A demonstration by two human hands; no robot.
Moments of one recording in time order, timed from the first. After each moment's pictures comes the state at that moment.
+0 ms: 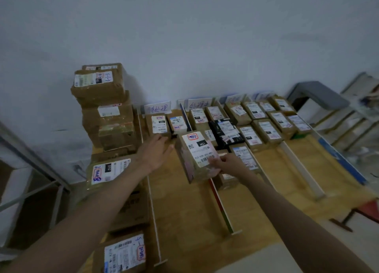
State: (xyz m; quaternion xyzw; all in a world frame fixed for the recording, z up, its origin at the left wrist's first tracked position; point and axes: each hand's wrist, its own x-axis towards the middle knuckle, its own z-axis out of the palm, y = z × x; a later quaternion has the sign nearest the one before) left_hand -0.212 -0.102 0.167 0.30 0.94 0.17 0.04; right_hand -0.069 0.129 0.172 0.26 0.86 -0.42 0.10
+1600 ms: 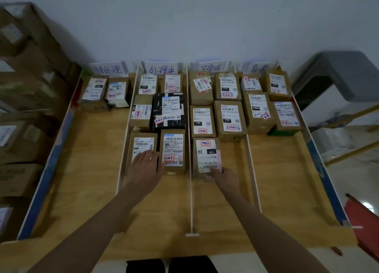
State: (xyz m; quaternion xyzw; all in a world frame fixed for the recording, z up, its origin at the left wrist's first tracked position) left_hand -0.057 0.256 0.045 0.16 0.98 0.07 0.06; right_hand 0.003 0.513 -0.010 0.37 0.79 -0.46 0.15
